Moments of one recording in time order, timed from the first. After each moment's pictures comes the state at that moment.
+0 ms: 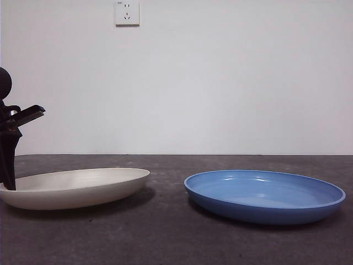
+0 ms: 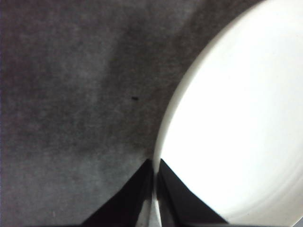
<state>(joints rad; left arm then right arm) 0.03 1.80 1.16 -0.87 0.45 -0.13 0.28 0.60 0.89 -0.88 -0.68 0.26</state>
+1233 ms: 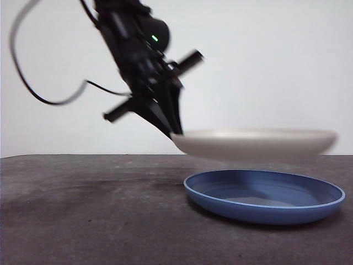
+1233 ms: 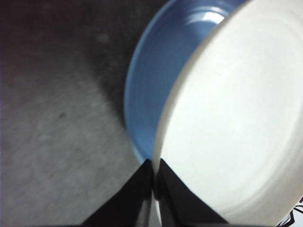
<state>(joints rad) -0.59 2.07 1.79 -1.06 0.47 -0.27 0.28 0.60 1.21 -1.18 -0.26 0.18</state>
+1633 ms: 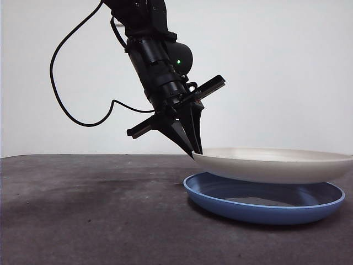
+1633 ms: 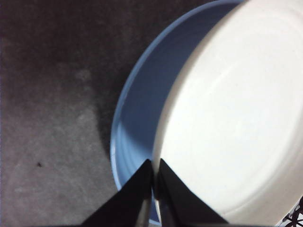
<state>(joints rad) -0.61 2.24 1.99 -1.13 0.47 -0.27 0.28 0.60 1.21 -1.20 -0.26 0.18</state>
